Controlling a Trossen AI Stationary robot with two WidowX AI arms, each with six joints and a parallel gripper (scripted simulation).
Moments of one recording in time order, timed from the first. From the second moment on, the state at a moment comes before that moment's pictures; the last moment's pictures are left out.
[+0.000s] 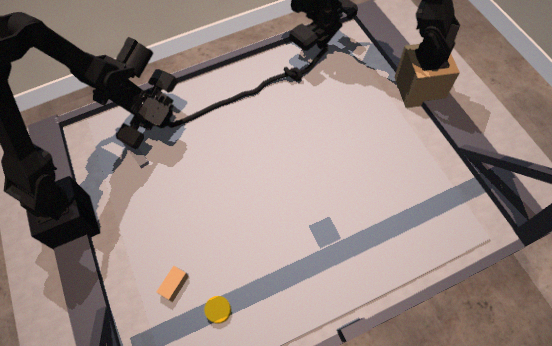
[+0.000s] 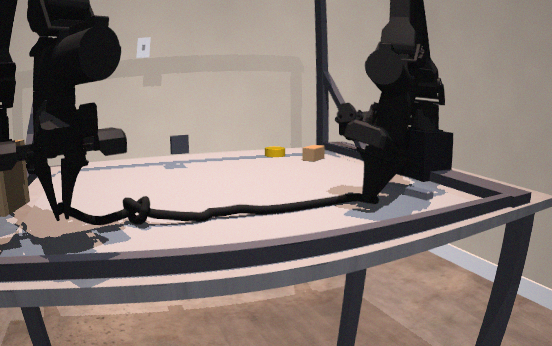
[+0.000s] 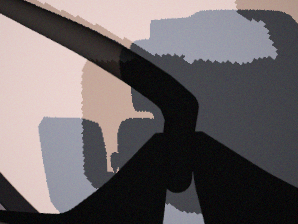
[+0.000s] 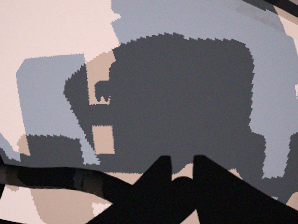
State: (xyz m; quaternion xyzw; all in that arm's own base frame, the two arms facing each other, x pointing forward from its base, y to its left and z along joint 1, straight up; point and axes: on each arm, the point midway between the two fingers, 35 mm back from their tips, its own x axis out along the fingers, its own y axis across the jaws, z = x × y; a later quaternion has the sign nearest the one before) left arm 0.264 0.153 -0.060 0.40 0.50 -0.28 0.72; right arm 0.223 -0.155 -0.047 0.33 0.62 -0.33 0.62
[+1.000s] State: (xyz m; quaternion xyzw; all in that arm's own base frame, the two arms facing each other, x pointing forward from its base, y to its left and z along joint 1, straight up) left arm 0.264 0.153 -0.060 0.40 0.50 -0.28 0.72; right arm 0.221 -0.153 -0.025 0.33 0.63 -0.33 0.62
